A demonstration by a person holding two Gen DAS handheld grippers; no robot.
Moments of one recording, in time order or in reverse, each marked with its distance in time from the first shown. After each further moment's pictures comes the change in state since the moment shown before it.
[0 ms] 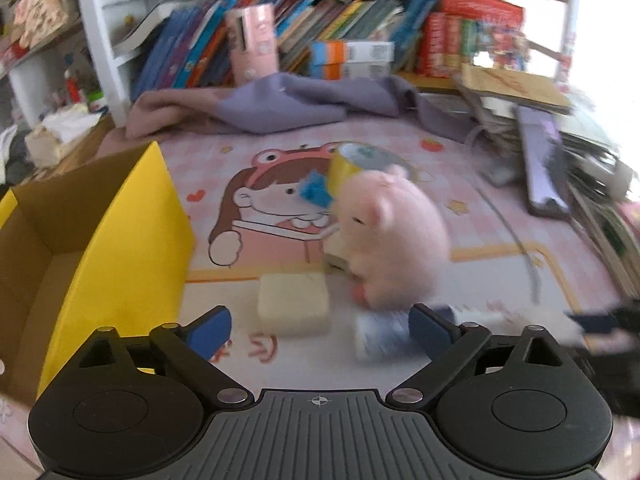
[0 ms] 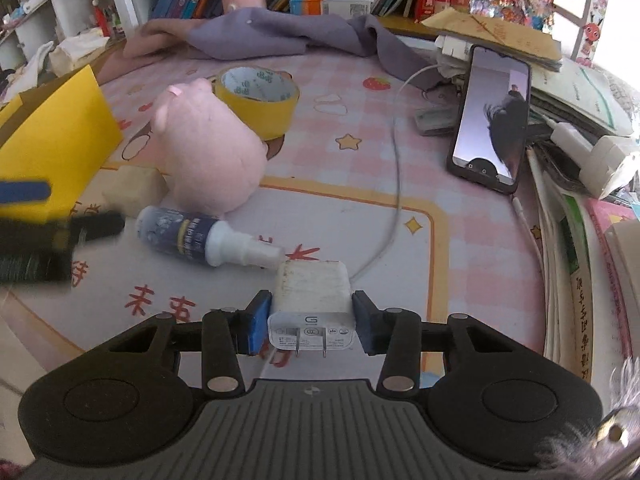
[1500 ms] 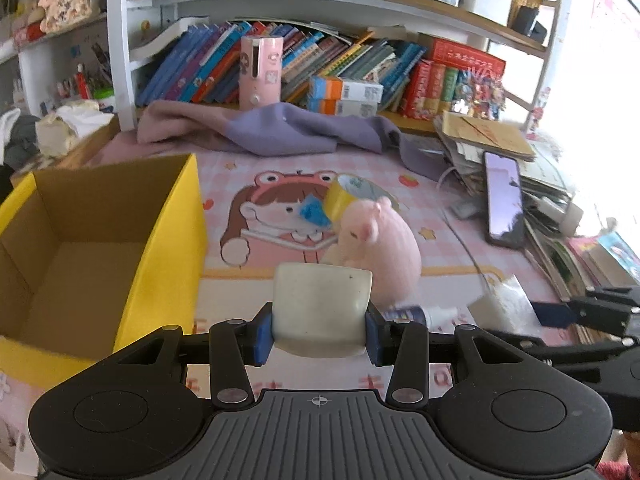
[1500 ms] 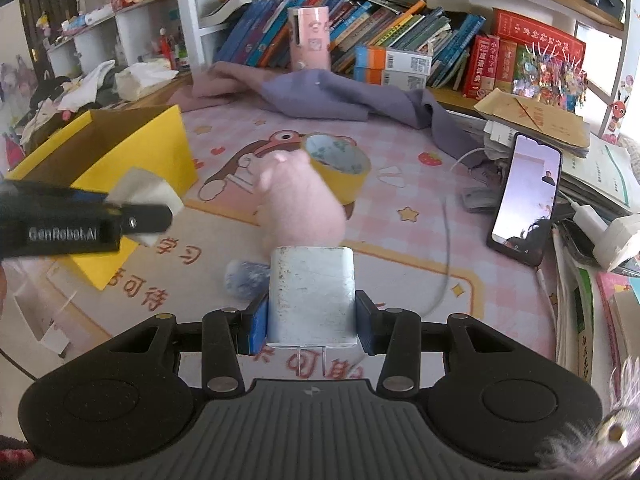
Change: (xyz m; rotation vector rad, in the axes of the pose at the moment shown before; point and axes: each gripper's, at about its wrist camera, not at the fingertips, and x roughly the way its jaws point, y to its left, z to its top) left arm -0.070 0.040 -0.022 -0.063 -0.095 -0.151; right arm -0.053 0.056 -0.005 -0.106 -0.169 0.061
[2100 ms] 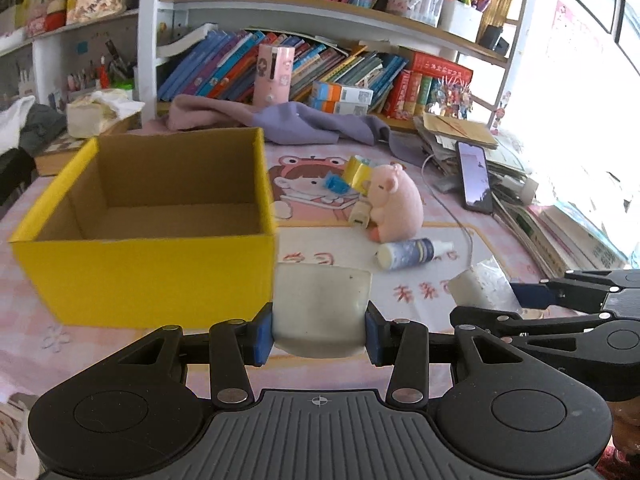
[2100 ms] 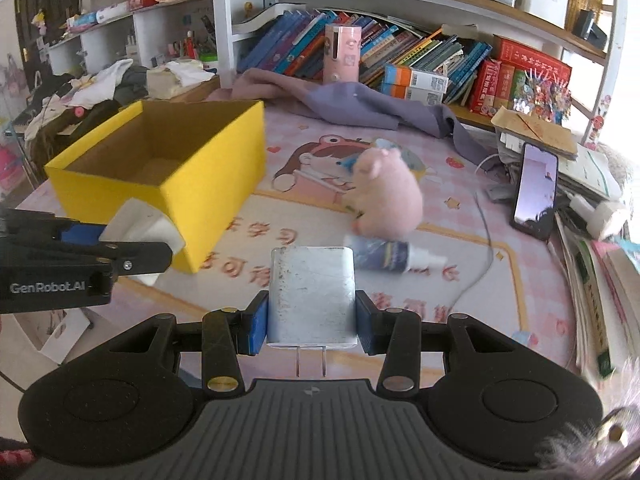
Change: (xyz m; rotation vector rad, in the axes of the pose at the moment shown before) left arm -0.098 0.092 -0.070 0.033 -0.032 -0.104; right arm -0.050 0.144 -0.039 0.026 -0.037 -0.093
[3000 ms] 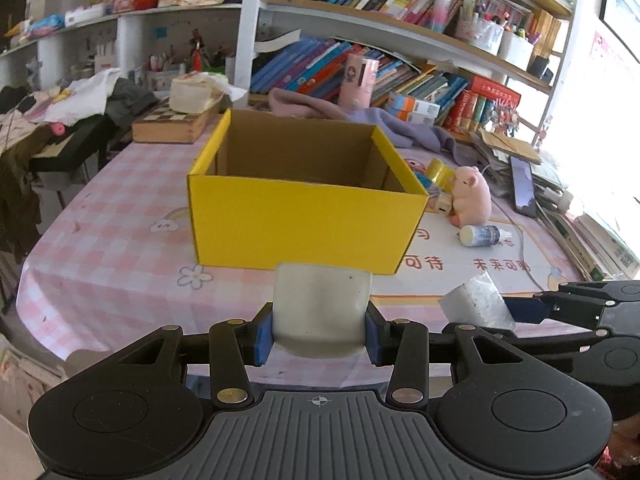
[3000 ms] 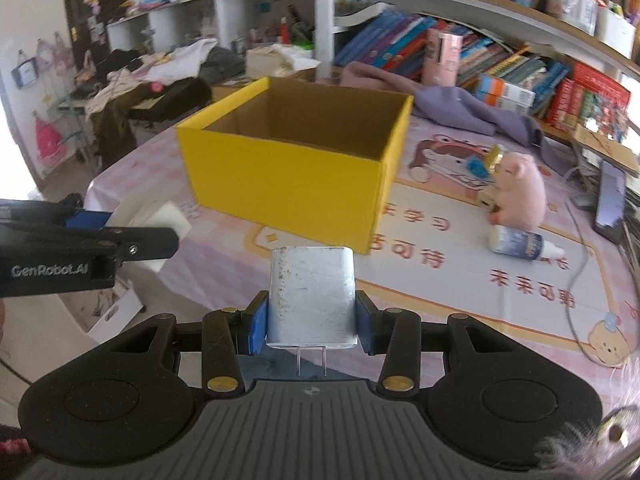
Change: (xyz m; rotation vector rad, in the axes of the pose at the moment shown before) left arm -0.081 0.109 -0.050 -0.096 -0.021 0.087; right arm -0.013 0.152 -0.017 -0.091 0.017 0.121
